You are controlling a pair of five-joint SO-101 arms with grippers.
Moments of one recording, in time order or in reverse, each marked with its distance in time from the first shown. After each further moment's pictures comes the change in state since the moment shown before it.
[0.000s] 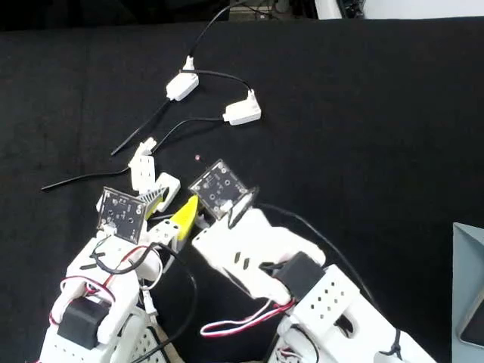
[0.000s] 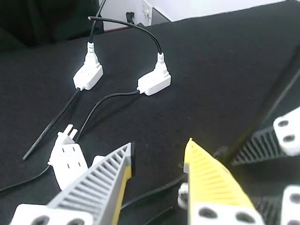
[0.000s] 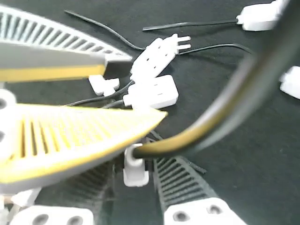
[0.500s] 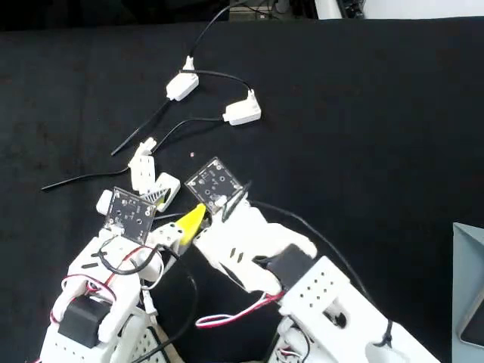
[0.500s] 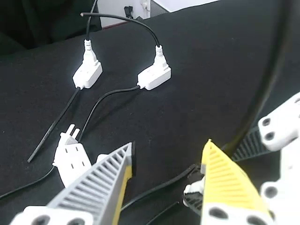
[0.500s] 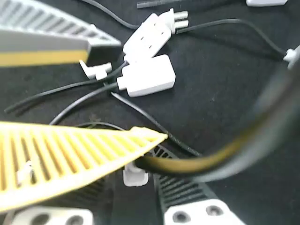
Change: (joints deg) left arm 0.4 -0.4 0.1 0.2 -3.6; right arm 0.5 6.5 0.0 -0.3 0.0
